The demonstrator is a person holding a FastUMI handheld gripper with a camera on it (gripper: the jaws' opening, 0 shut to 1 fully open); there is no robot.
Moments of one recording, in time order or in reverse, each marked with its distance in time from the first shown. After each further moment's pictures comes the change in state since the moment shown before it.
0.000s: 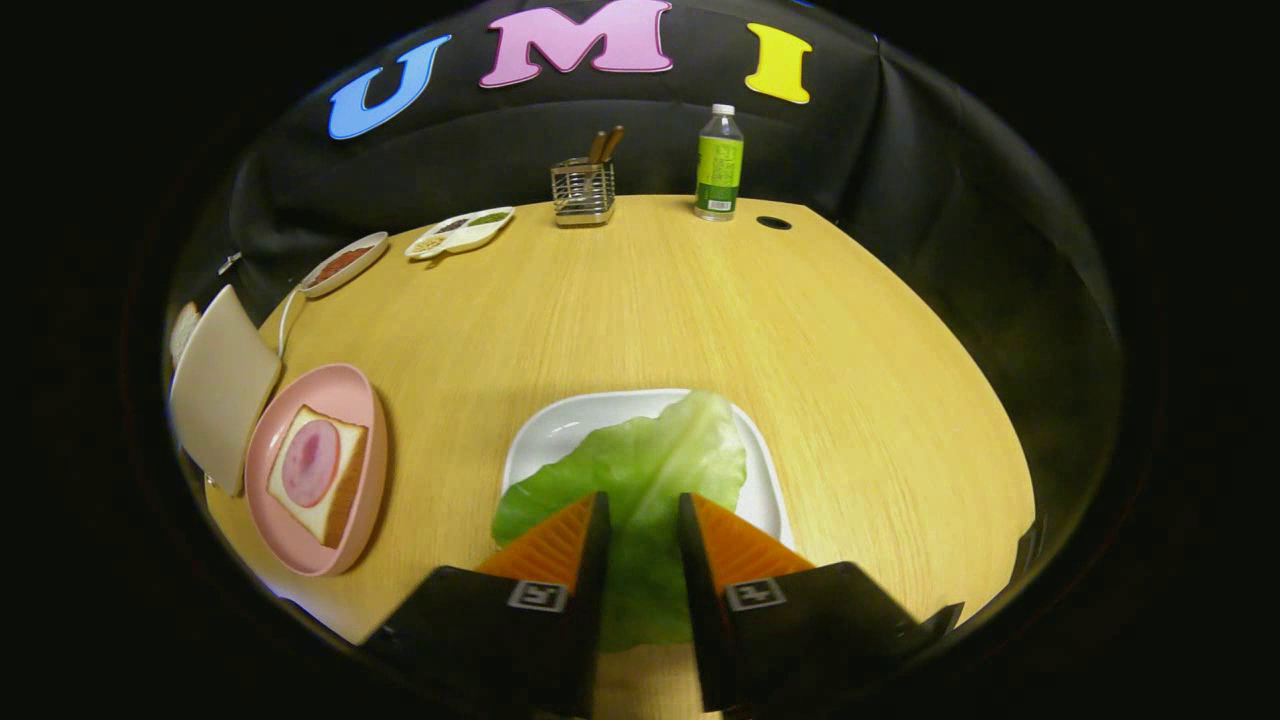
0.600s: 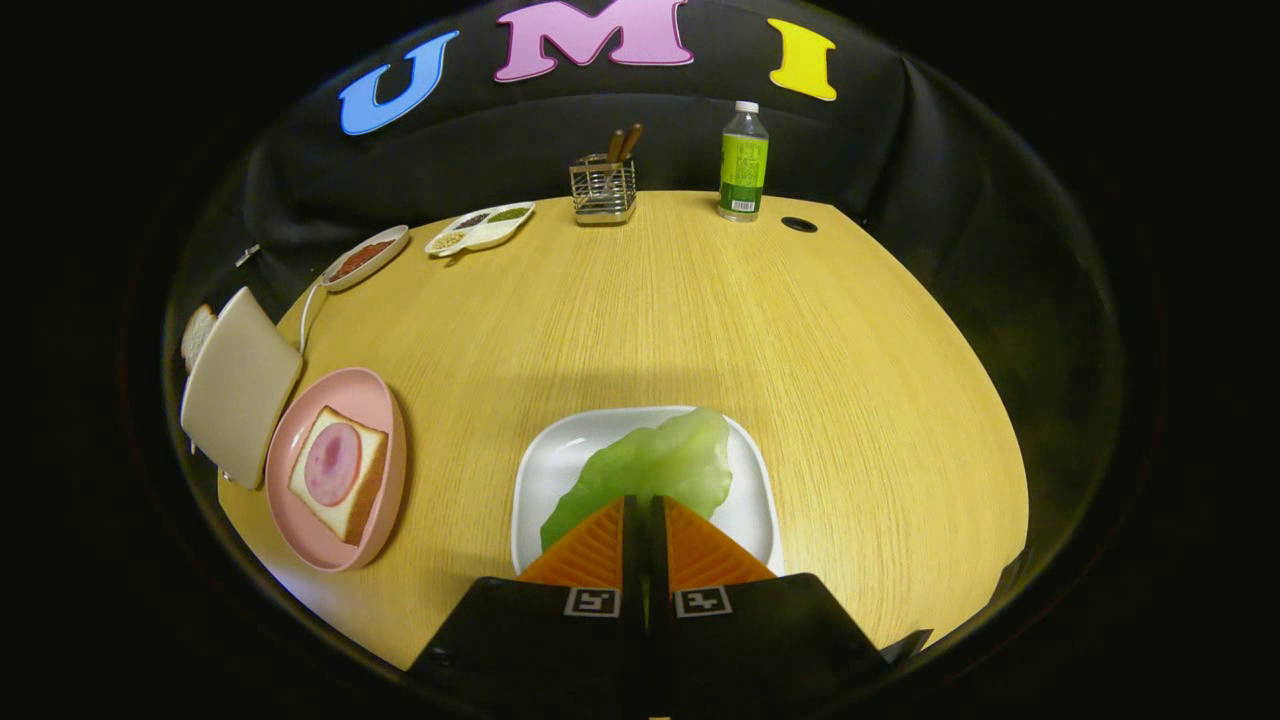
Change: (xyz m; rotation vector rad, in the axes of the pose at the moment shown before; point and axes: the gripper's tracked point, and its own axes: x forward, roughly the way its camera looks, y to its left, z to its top) arm -0.011 0.002 0.021 -0.033 0.039 0.090
